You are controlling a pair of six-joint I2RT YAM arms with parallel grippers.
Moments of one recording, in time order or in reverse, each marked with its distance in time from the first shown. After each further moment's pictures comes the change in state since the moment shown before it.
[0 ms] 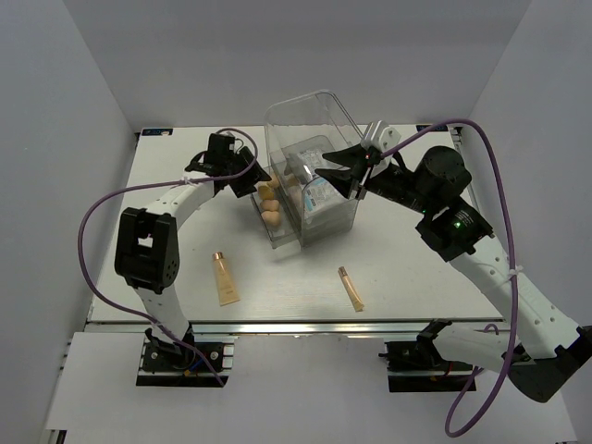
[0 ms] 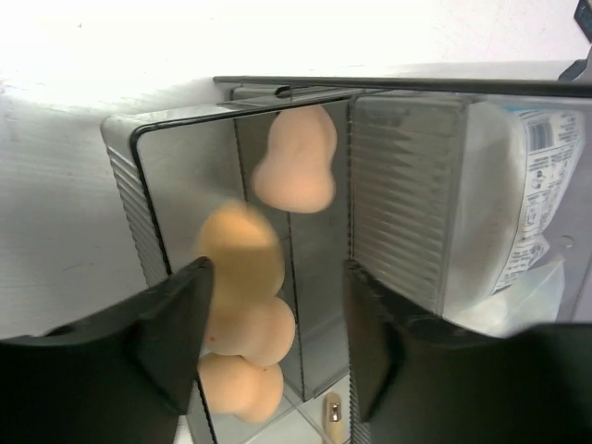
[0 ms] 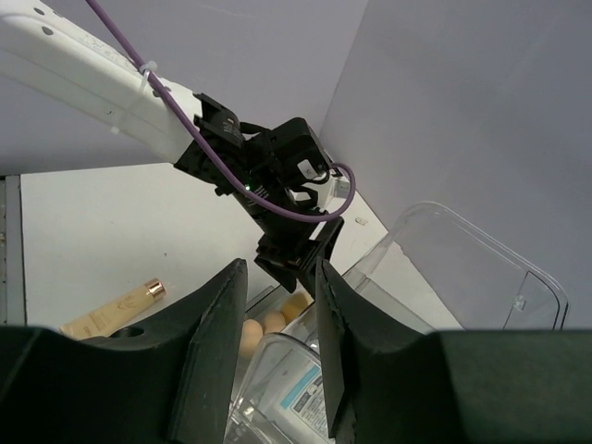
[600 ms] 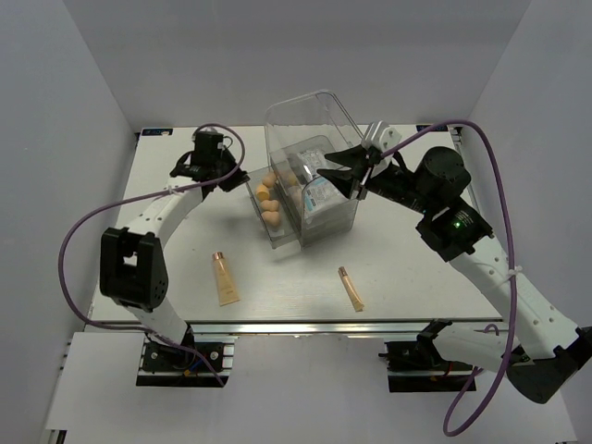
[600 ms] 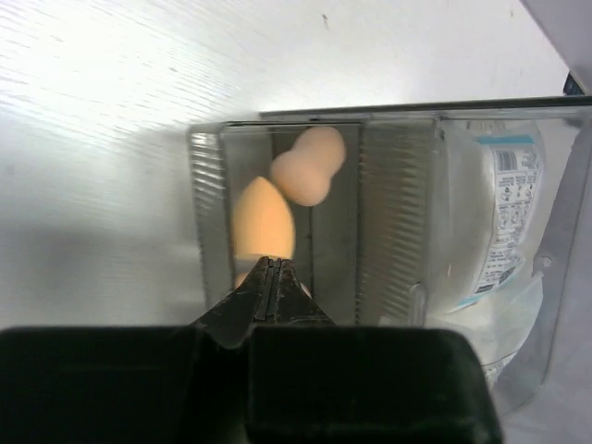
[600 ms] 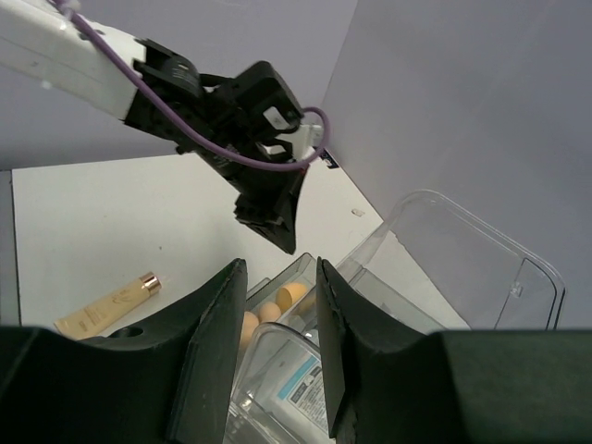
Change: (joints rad) left arm 0.012 -0.140 -0.025 -0.058 -0.146 0.009; right arm -0.015 -0.003 -0.018 0.000 0.001 0.000
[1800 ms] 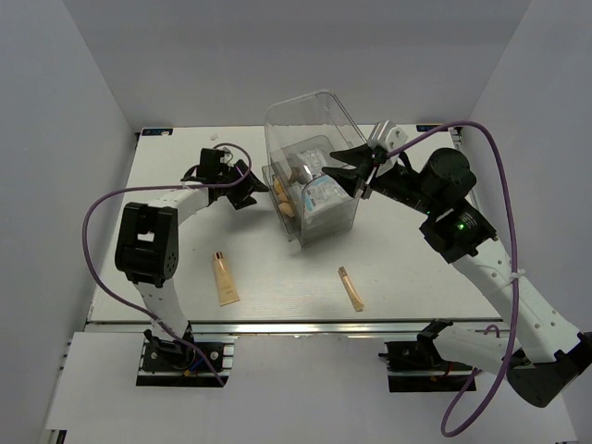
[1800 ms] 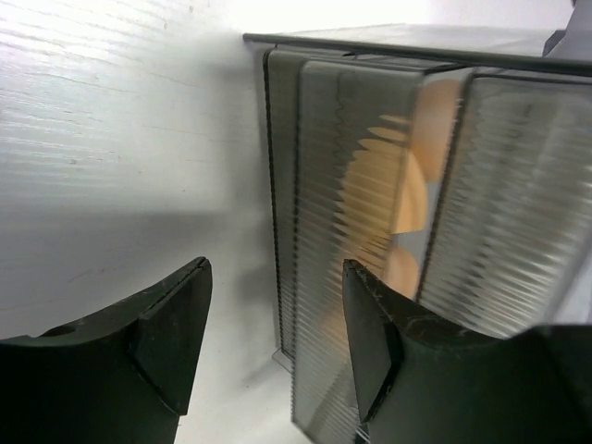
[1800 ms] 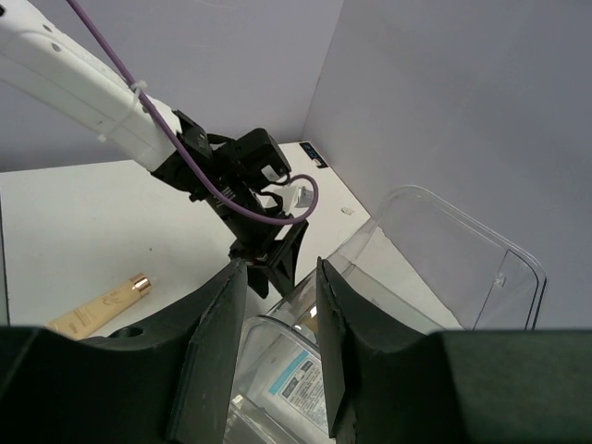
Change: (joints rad) left arm 0.056 0.174 -0.114 0.218 0.346 -0.034; right arm -0.027 -0.021 -0.014 0.009 0.000 0.004
